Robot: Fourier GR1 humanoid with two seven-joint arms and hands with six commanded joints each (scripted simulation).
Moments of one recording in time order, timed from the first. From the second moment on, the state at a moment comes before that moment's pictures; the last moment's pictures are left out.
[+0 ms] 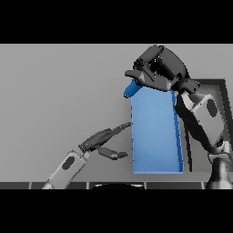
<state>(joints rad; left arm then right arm) -0.20 0.18 -0.56 -1.63 -0.08 -0.31 0.07 -1.06 -0.54 0.20 -1.62 -0.91 0.00 0.39</state>
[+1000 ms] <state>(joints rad) -0.20 0.17 -0.55 -1.61 -0.07 -0.30 0.08 -0.48 -0.58 0.26 -1.49 -0.70 -0.09 0.61</state>
